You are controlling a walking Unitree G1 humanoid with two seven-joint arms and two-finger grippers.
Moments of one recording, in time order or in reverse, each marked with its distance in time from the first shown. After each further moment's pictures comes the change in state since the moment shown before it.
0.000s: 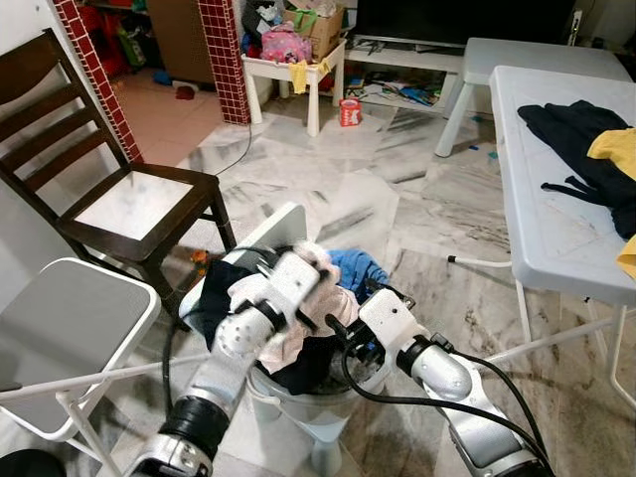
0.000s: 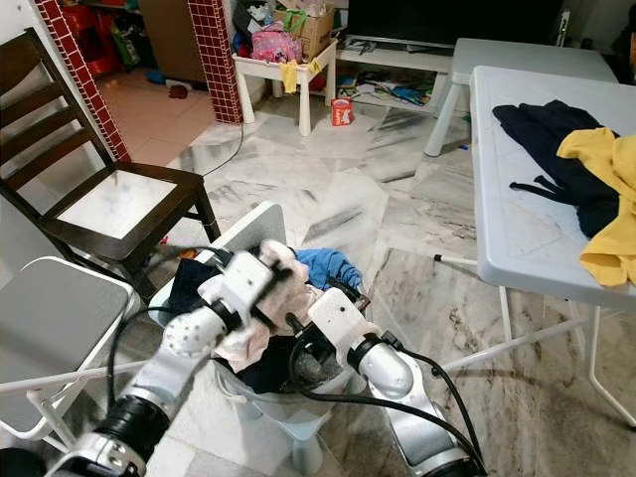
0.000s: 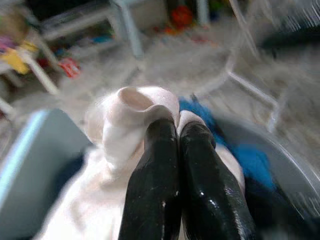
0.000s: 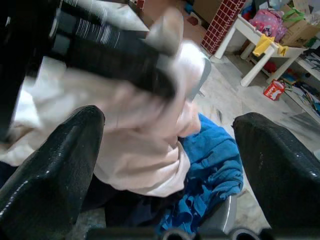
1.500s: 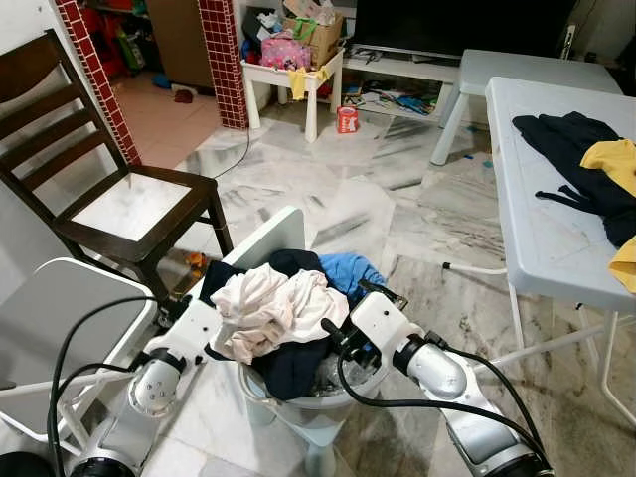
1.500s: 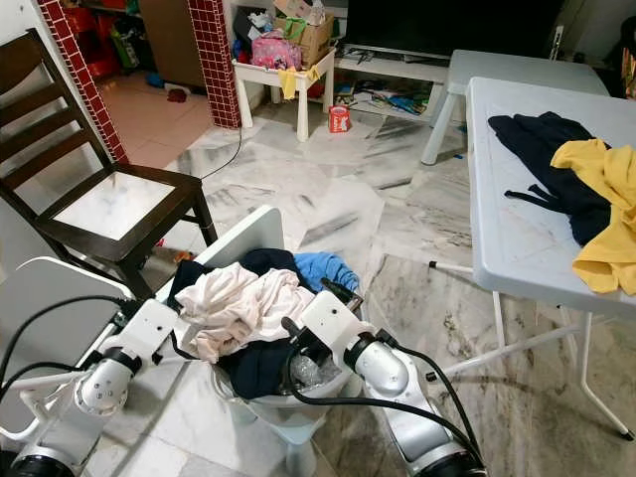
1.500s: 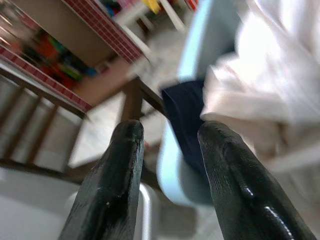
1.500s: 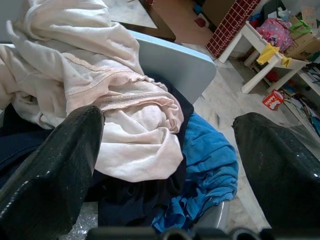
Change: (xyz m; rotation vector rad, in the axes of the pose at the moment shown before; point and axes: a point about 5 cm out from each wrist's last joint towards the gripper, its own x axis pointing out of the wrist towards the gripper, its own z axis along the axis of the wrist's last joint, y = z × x) left arm -0.095 0.073 -0.060 0.260 0.210 0.559; right arm 0.003 0.003 -0.003 -0.061 0.017 0.047
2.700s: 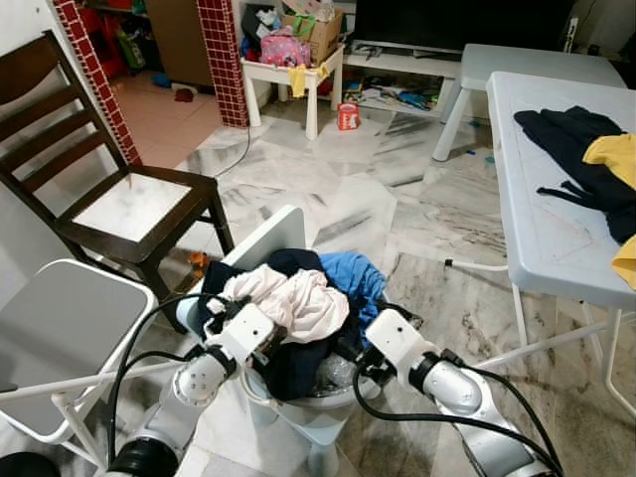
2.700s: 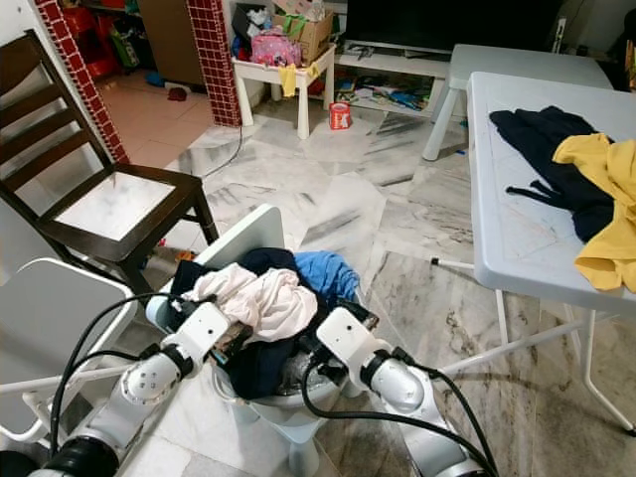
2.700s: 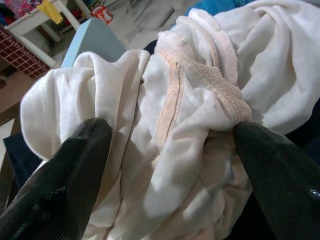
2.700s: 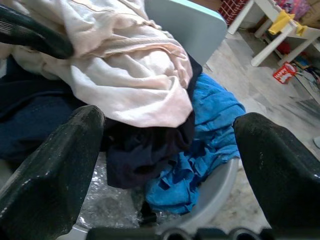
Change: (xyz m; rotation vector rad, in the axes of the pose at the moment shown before) left arm 0.018 -0.065 0.022 -0.152 -0.035 -0.413; right arm -0.018 0.003 -0.023 0.010 0.107 0.018
